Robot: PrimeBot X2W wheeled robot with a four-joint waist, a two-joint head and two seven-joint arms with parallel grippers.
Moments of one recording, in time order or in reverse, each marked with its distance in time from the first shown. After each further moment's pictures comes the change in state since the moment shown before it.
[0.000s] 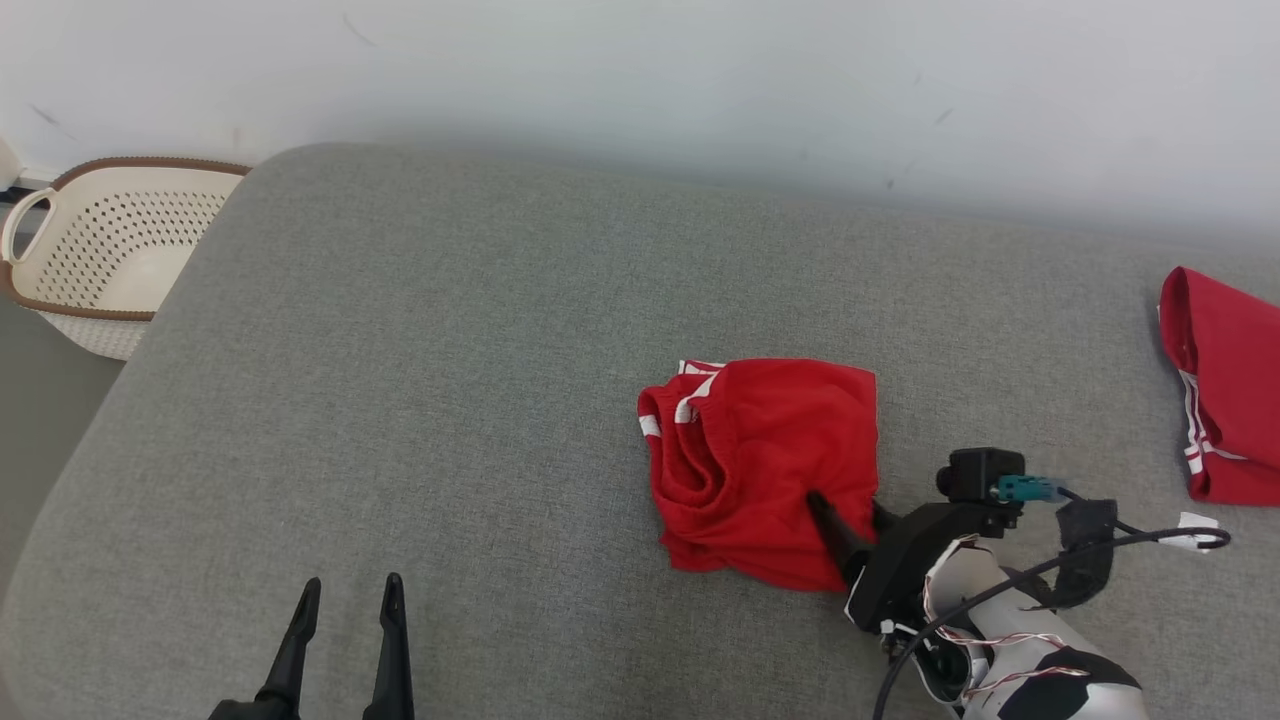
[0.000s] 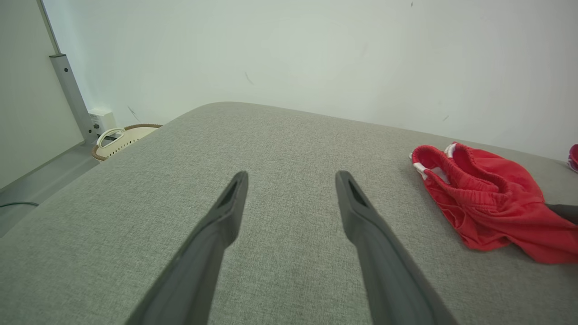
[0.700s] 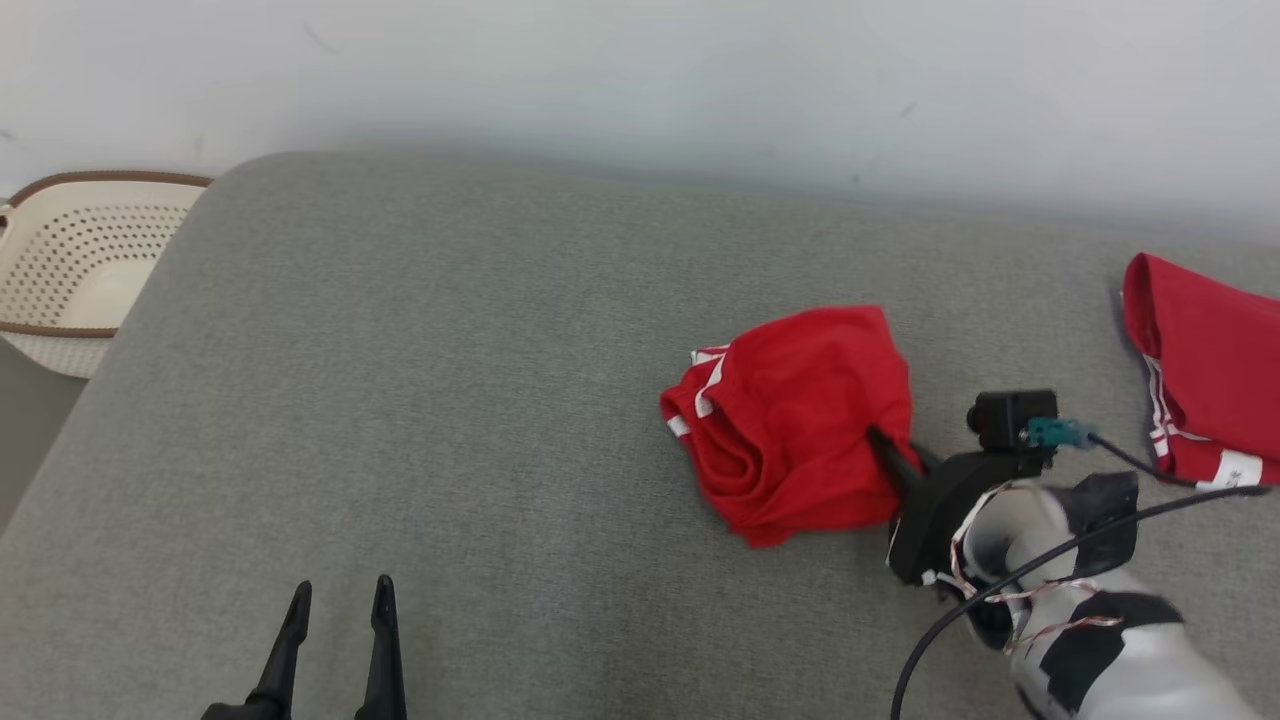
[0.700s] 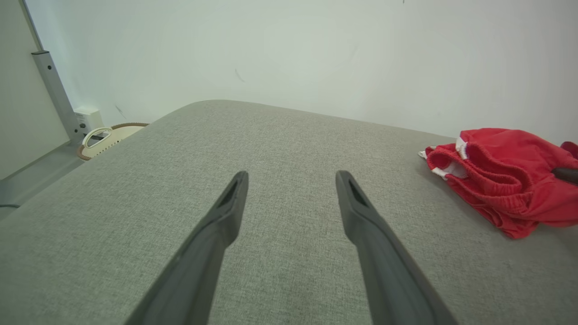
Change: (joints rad) left arm 0.003 0.000 0.014 0.002 -0.007 0.000 0.000; right arm -0.086 -0.087 0.122 -0.006 -0.061 0.000 -0.076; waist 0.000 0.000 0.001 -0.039
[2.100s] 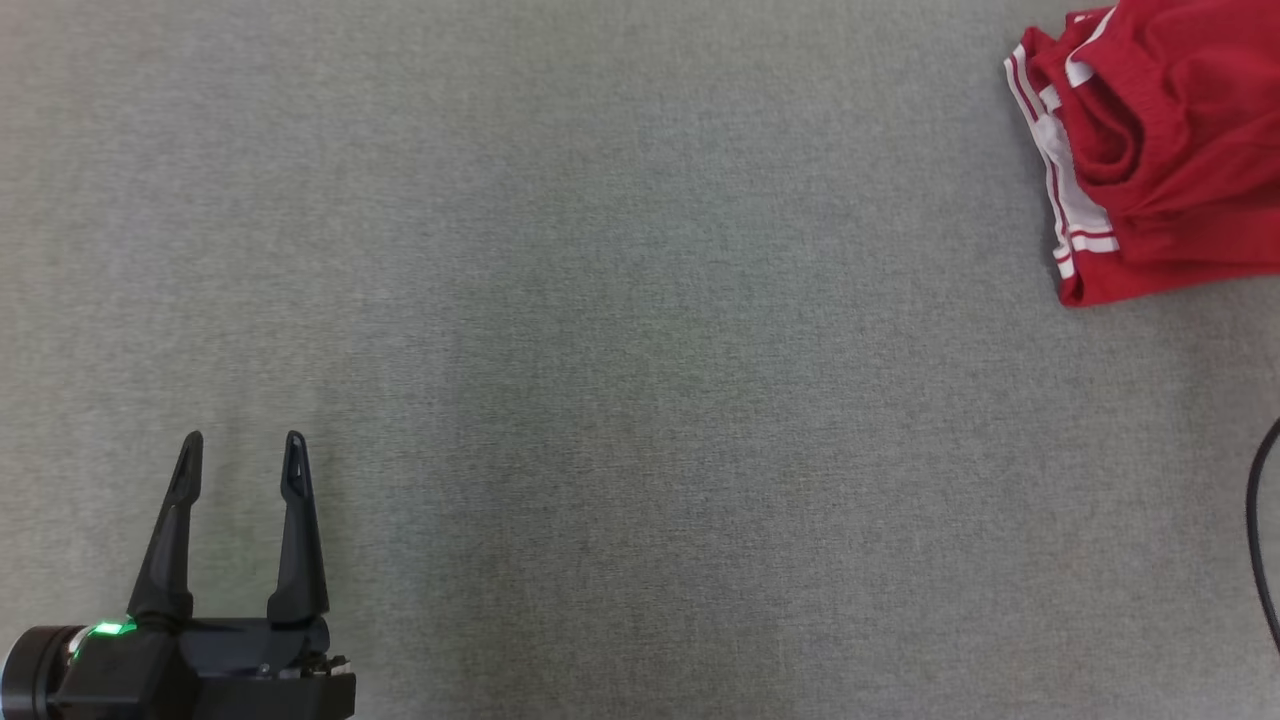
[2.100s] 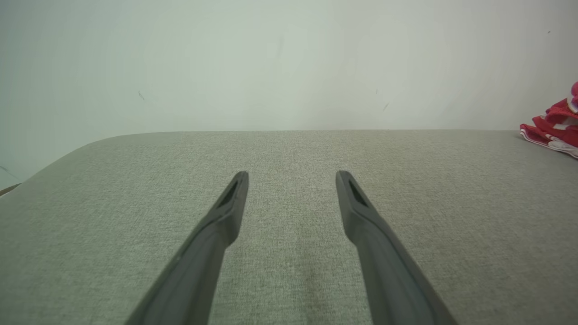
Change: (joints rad) left arm -0.091 0.036 0.096 -0.240 0.106 -0.028 0.000; right arm -0.418 -0.542 0.133 -0.080 0.008 0.000 0.061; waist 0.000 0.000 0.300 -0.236
